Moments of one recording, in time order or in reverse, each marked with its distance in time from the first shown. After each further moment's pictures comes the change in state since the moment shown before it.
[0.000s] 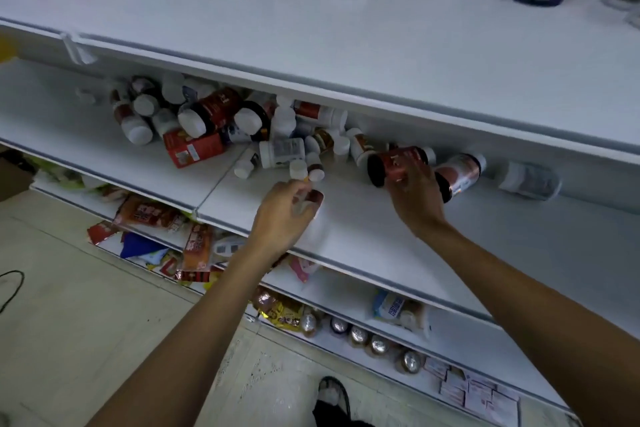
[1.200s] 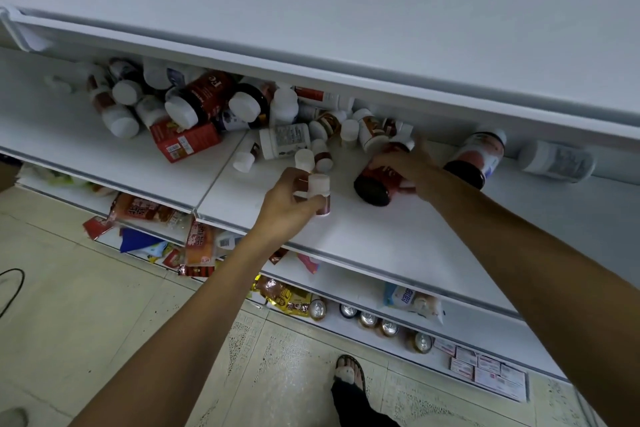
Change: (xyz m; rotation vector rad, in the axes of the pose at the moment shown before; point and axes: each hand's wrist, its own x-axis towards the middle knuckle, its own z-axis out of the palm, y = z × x) left_hand 0.019 -0.009 -0.007 -0.374 -0.155 -0.269; right_hand 0.045 -0.029 0.017 0.477 -0.259 0.560
